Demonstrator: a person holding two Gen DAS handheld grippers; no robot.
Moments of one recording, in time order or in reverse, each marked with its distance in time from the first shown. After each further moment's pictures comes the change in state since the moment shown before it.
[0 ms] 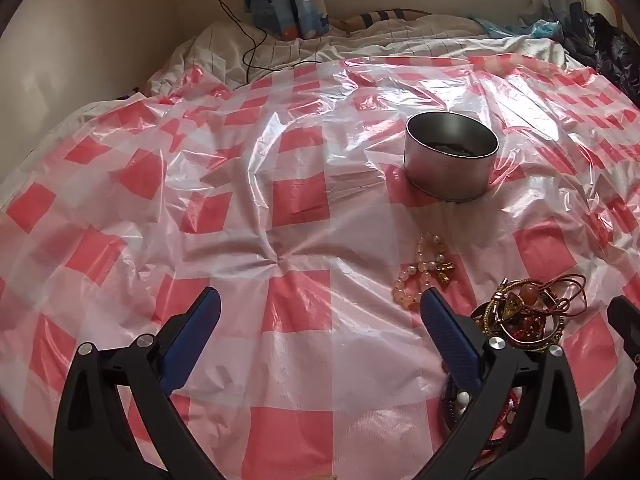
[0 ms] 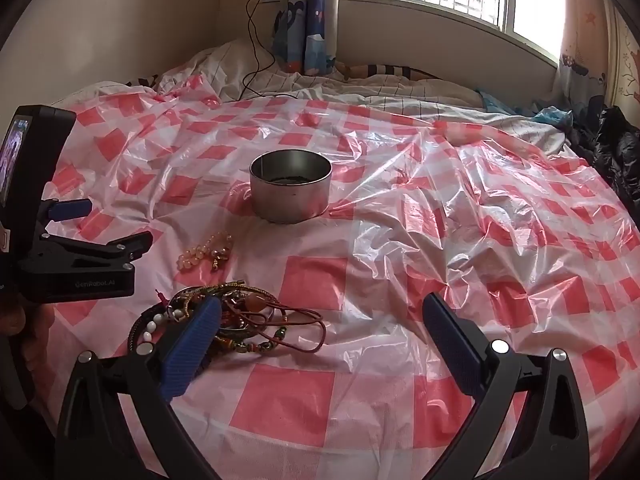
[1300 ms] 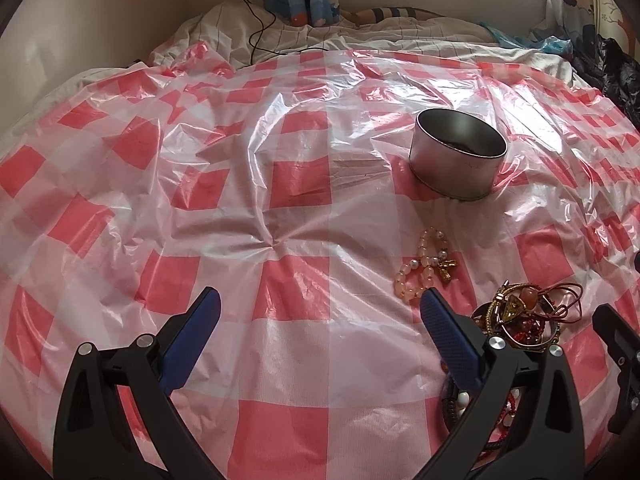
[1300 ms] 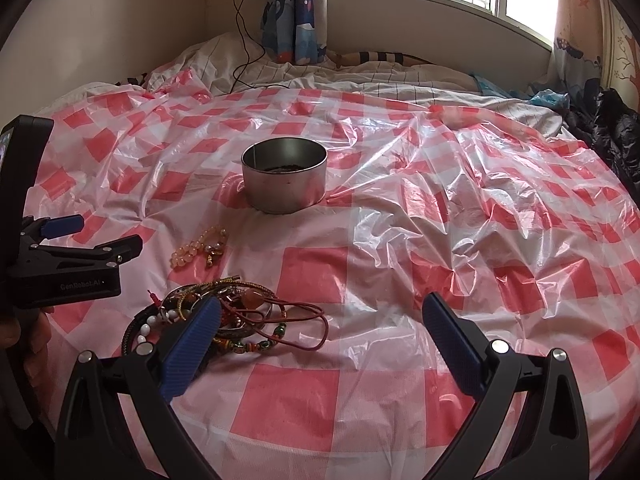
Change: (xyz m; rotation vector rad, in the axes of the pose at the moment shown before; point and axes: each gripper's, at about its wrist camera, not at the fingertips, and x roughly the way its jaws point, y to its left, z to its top) left arm 0.008 0.006 -0.006 -0.072 0.033 -0.044; right arm 0.012 -0.001 -0.002 0.057 0.038 0.015
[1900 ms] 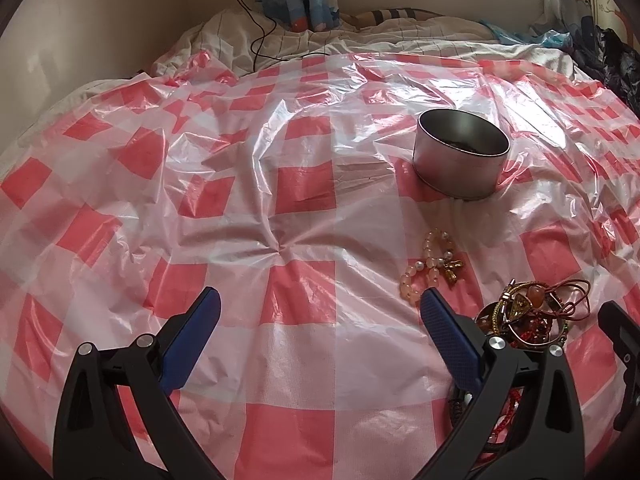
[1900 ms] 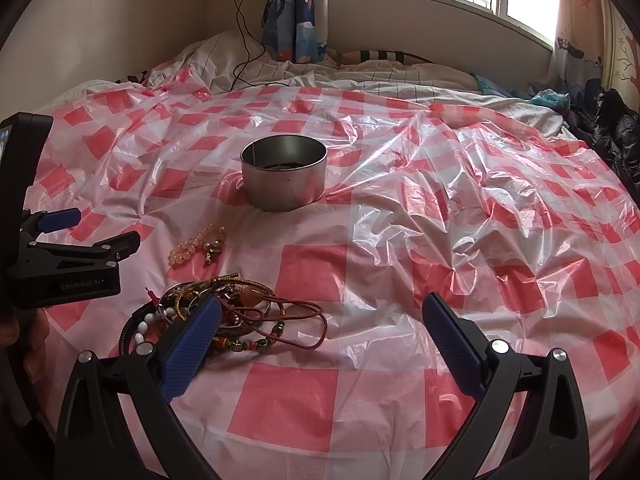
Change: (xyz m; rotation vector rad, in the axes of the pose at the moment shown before) left arm -0.003 -0.004 -0.001 0.024 -0.022 0.035; right arm 0.002 0.000 -0.001 -0.002 0.003 -0.002
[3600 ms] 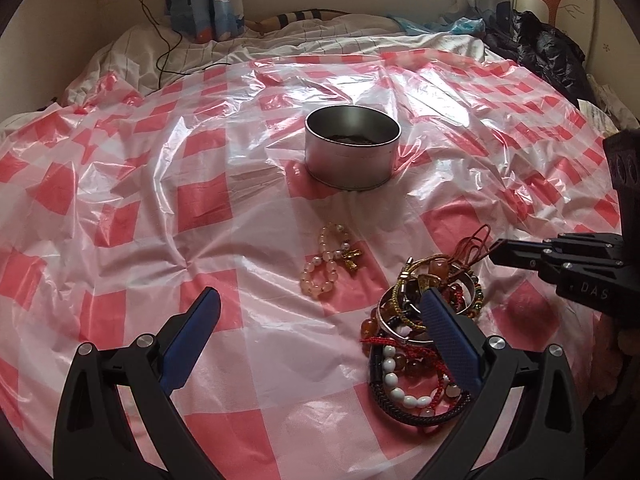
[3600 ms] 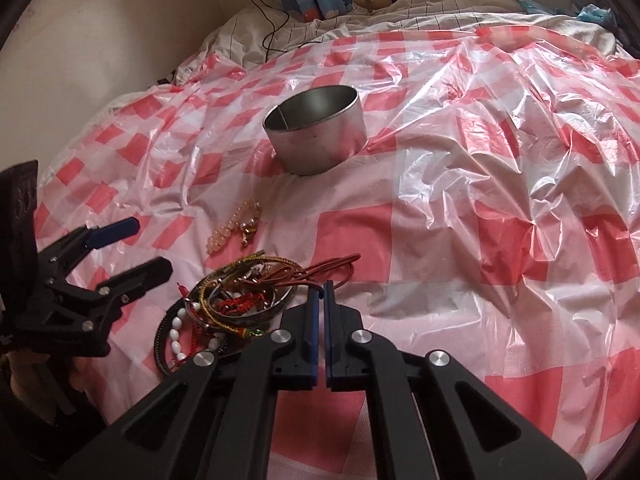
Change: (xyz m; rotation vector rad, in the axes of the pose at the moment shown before) left arm -0.011 -0.023 -0.001 0.168 -0.016 -0.323; right arm 0.039 -0.037 0.002 0.166 0.151 0.353
